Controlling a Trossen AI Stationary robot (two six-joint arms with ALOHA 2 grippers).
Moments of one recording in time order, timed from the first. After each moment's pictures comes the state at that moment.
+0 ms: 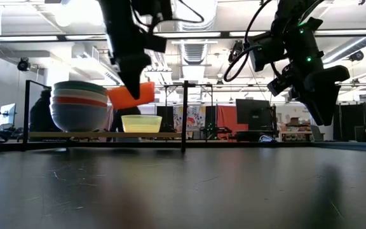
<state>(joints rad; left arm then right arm) -0.02 1.70 1.34 -1.01 -0.53 -0.36 -0.26 1.51 0.97 -1.21 0.03 0.04</state>
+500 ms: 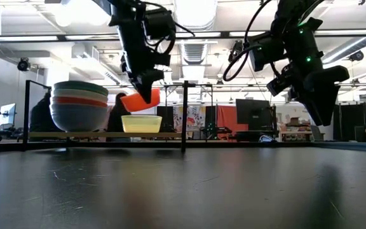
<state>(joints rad) 0.30 1.70 1.35 -0.80 -0.49 -0.09 -0.26 1.51 0.97 -1.20 0.03 0.03</state>
